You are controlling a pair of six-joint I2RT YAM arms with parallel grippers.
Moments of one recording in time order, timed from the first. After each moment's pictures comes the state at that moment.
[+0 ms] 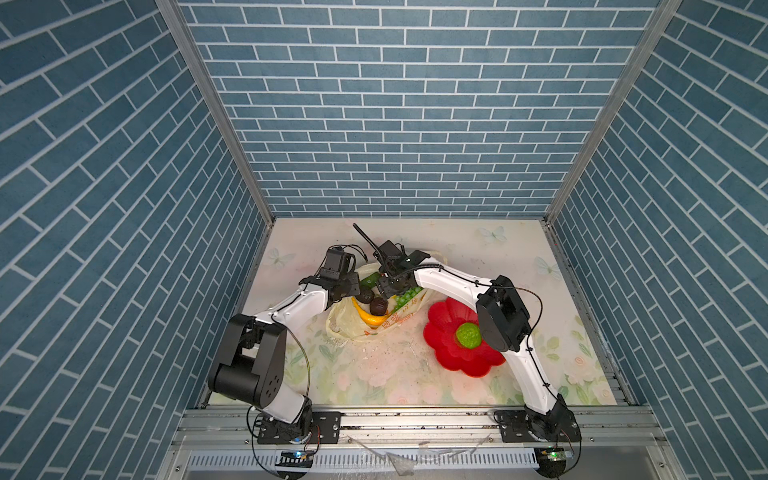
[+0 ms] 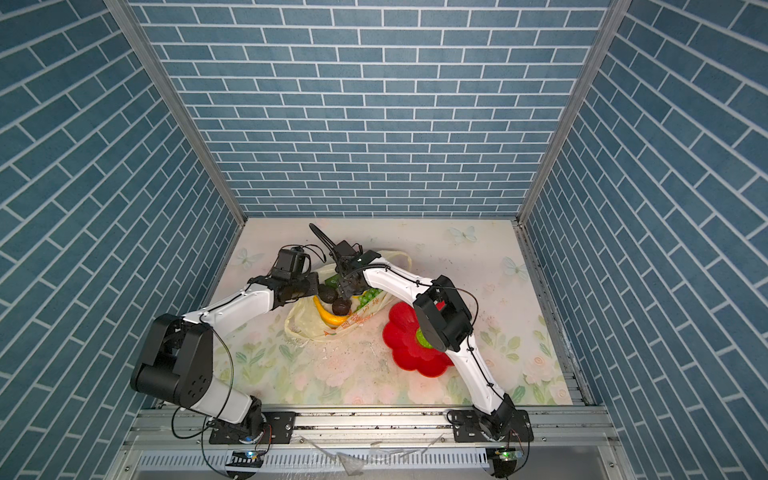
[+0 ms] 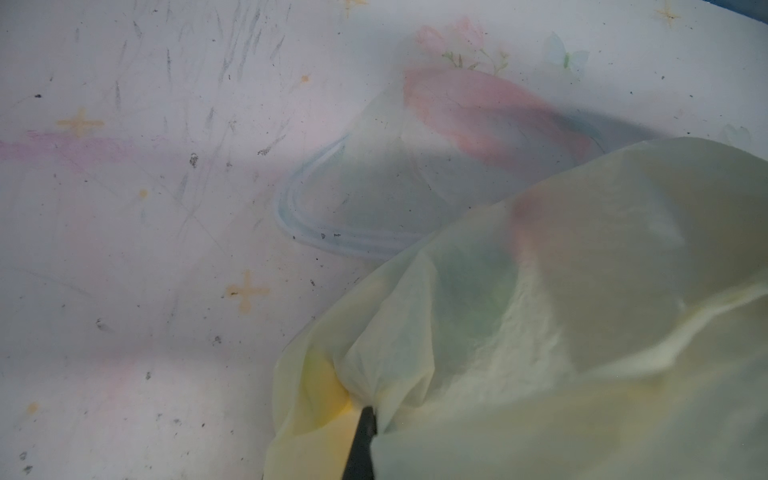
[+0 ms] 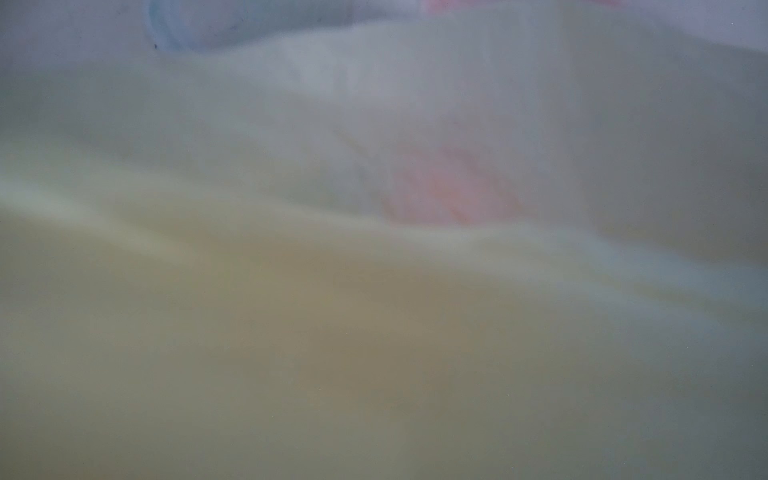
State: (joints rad) left arm -0.29 1.54 0.92 -0.28 -0.04 -0.41; right arm 0.90 2.28 1.93 -0.77 0.13 0.27
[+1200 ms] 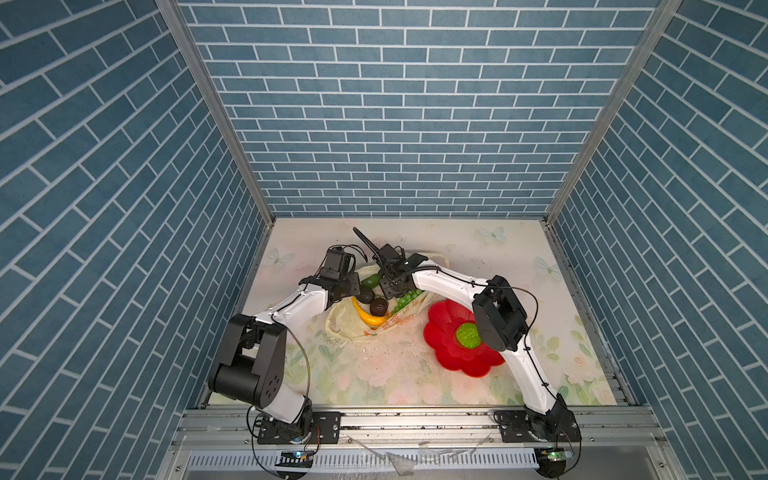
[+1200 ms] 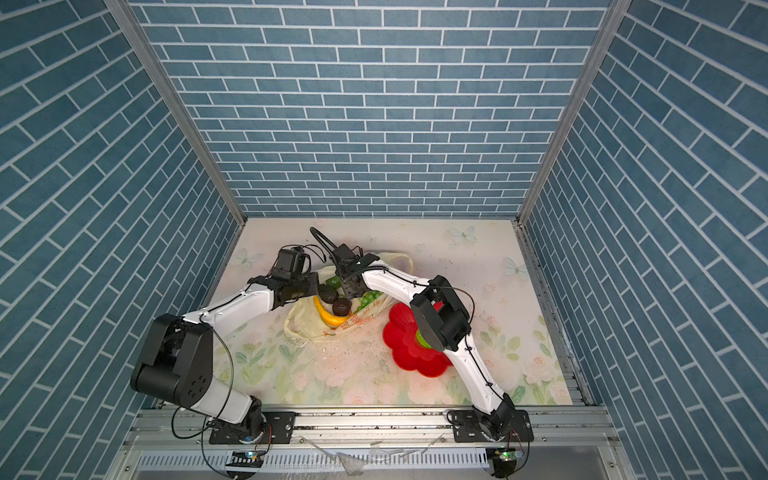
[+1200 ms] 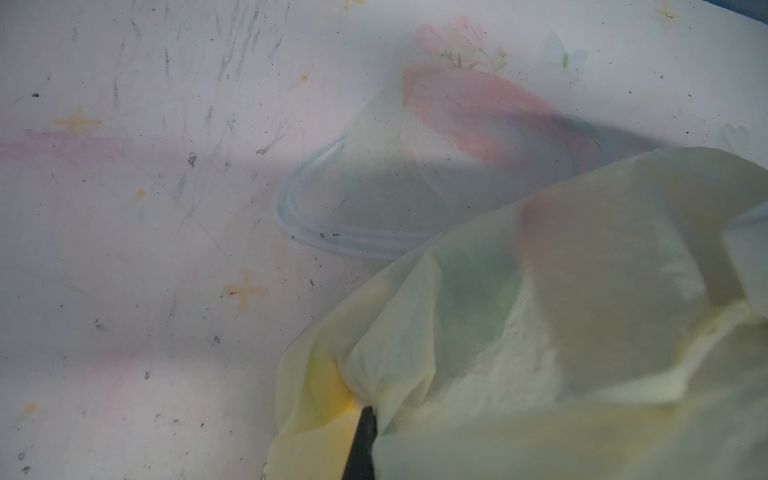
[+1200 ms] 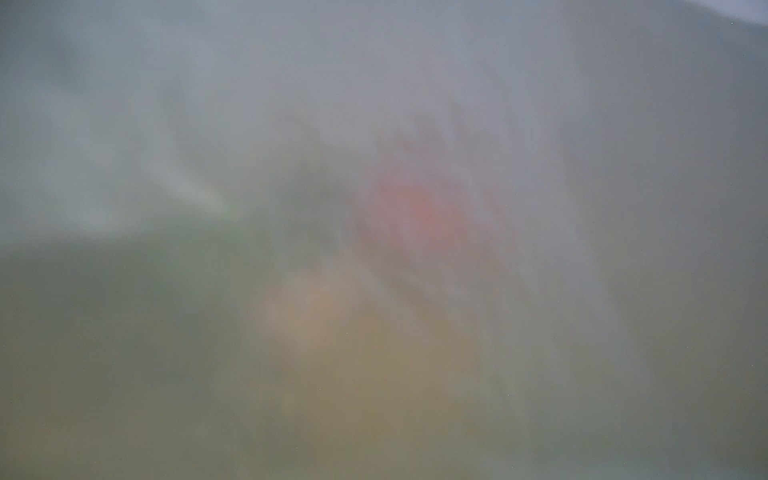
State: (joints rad) left arm -0.29 1.54 0.92 -0.28 -0.04 -0.41; right arm 0.90 2.28 1.91 -0.76 0.17 0.29
